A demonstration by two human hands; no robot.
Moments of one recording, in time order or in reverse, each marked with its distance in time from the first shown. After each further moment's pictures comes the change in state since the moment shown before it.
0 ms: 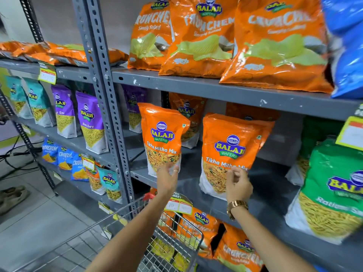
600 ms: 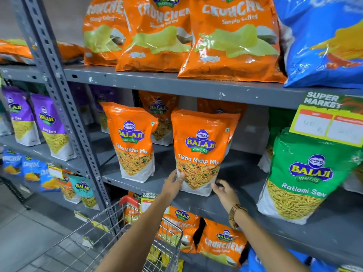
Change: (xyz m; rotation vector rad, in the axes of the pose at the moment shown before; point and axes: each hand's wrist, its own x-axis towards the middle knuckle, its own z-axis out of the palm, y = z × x) left_hand -0.016 -0.016 0.087 -0.160 -0.511 -0.182; right_hand 0.020 0.051 -0.058 -0.122 -0.589 0.404
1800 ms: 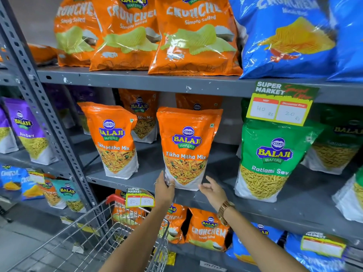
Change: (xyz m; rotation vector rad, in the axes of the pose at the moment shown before) left_hand -0.040 -0.015 0.044 0.152 0.205 0.121; right_hand -0.034 0.021 -0.020 0.009 -0.029 -0.018
